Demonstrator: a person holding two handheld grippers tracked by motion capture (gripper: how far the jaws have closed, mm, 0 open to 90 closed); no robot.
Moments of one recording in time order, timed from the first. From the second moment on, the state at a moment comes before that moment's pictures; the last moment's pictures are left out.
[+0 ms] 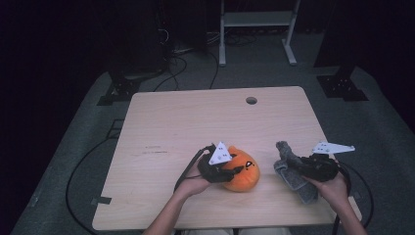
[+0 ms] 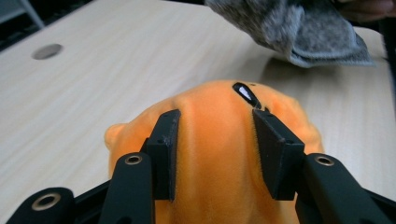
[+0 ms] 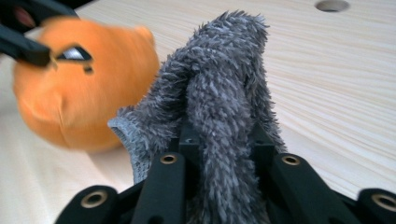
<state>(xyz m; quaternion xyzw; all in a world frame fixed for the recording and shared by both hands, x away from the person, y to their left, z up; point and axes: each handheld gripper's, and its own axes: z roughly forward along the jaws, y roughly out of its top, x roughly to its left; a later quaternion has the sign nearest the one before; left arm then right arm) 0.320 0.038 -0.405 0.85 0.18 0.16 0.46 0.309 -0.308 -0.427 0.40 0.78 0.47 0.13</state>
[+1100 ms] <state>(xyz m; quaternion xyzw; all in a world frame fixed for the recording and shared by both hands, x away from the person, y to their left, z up) 0.326 0.103 -0.398 0.81 0.26 0.20 0.48 0.315 -0.309 -0.444 0.42 0.78 0.45 0.13</state>
